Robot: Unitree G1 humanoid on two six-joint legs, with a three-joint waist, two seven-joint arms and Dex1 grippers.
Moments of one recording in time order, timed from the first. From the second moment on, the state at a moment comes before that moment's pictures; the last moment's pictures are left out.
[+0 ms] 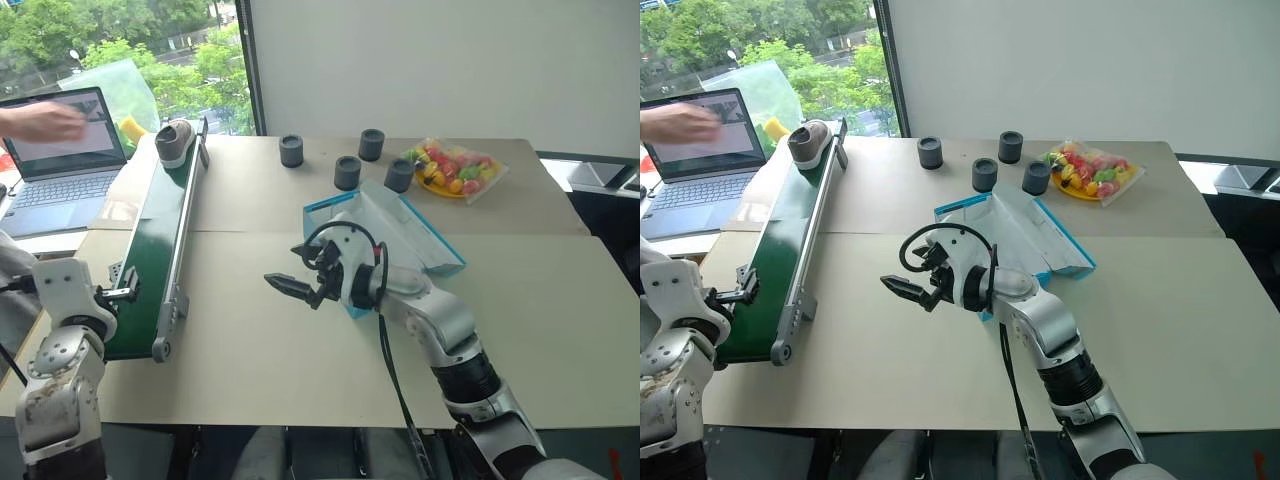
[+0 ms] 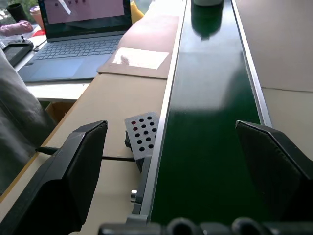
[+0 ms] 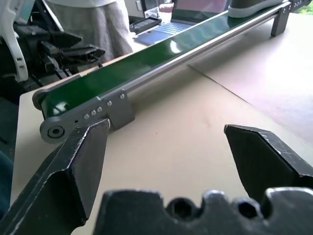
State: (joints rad) left arm -0.05 0.44 0.55 -0.30 -0.31 0.64 -0.10; right arm -0.56 -0.17 0.30 -0.19 0.38 0.71 0.55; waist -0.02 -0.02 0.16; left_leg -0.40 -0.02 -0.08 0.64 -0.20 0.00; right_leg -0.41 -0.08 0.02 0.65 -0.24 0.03
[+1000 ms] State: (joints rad) left arm -0.05 0.41 0.48 -0.26 -0.31 0.70 -0.10; right arm -0.52 -0.16 0.30 -0.17 0.34 0.71 0.57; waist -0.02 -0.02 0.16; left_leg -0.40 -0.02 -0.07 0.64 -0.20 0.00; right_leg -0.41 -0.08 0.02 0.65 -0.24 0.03
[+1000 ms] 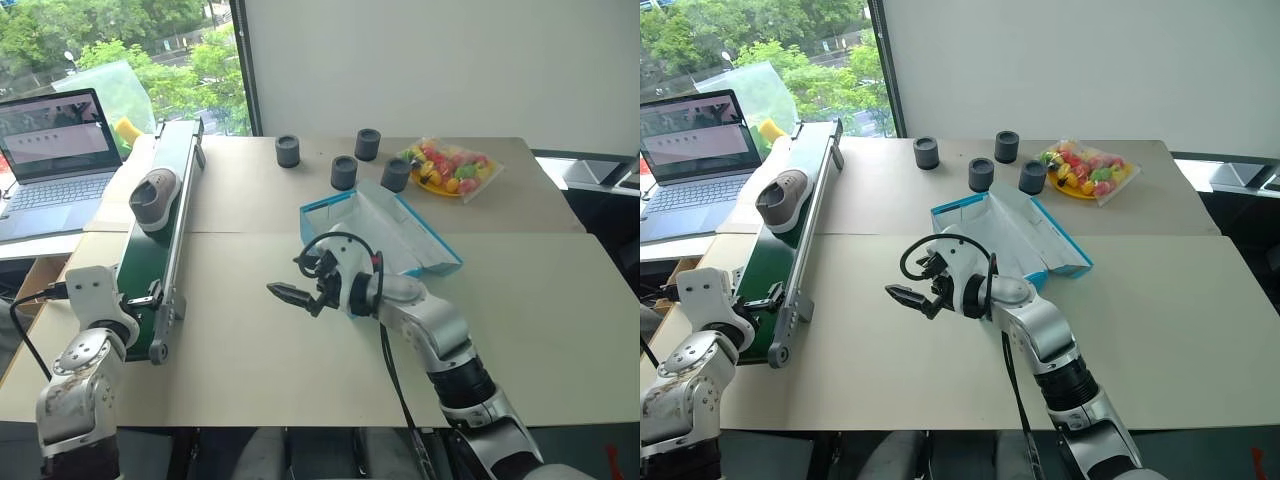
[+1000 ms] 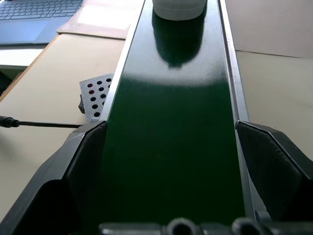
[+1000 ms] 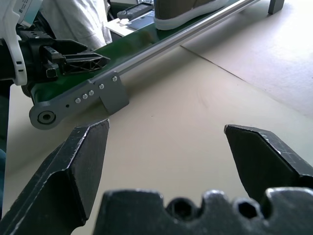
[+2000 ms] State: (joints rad) left arm -0.09 0.36 0.44 -0.23 -0.32 0.70 -0.10; right arm -0.53 -0.15 0.28 -0.19 0.34 0.71 0.54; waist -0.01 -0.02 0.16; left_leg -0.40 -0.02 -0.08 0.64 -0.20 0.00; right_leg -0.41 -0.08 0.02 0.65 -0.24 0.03
